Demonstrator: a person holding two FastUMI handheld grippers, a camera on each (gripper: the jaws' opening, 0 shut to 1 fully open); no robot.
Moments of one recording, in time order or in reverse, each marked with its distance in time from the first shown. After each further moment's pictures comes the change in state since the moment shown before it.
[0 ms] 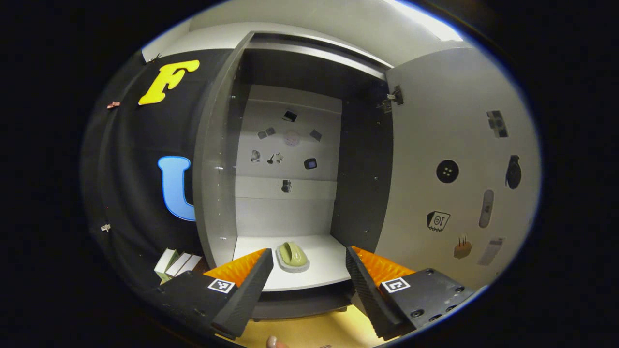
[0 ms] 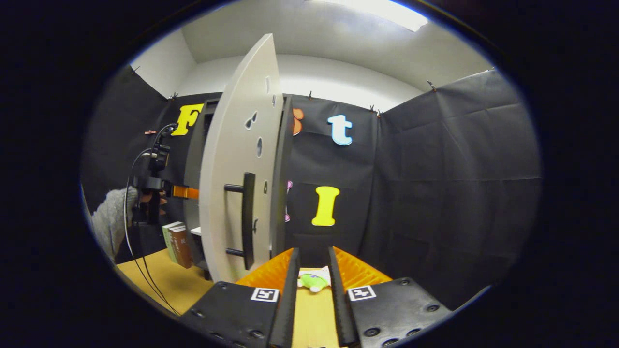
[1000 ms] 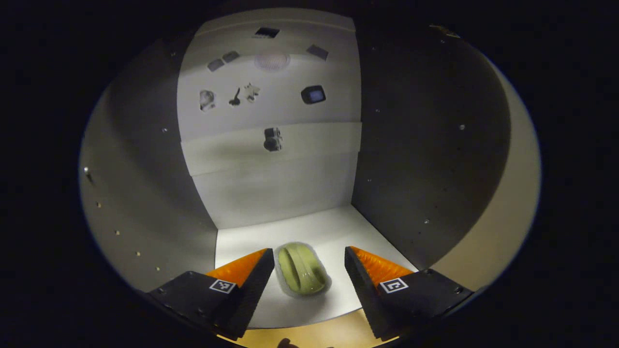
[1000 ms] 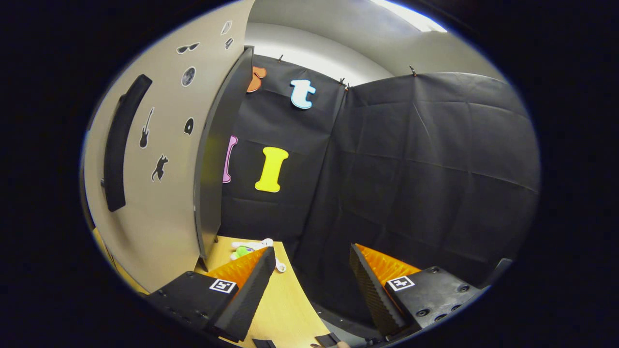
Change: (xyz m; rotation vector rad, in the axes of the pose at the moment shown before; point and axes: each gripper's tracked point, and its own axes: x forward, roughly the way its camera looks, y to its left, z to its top) left arm 0.204 0.024 -0.062 0.094 0.435 0.025; right arm 0.057 -0.101 -0.086 -0.132 0.180 -0.260
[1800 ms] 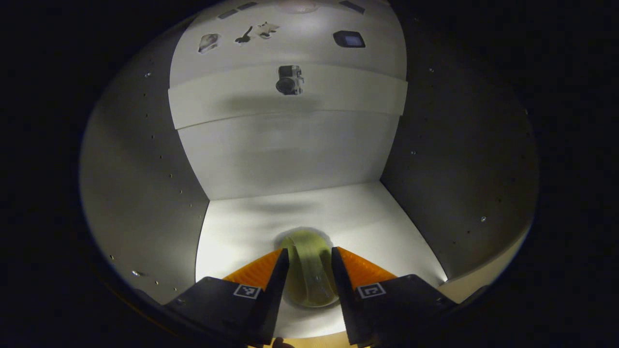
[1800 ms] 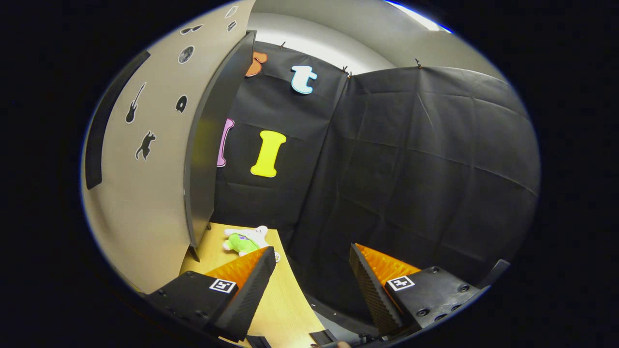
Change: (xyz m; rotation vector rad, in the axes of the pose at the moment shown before) left arm 0.058 0.020 -0.042 -0.105 0.168 0.086; right arm 0.017 0.001 -0.029 -0.039 0.085 -0.020
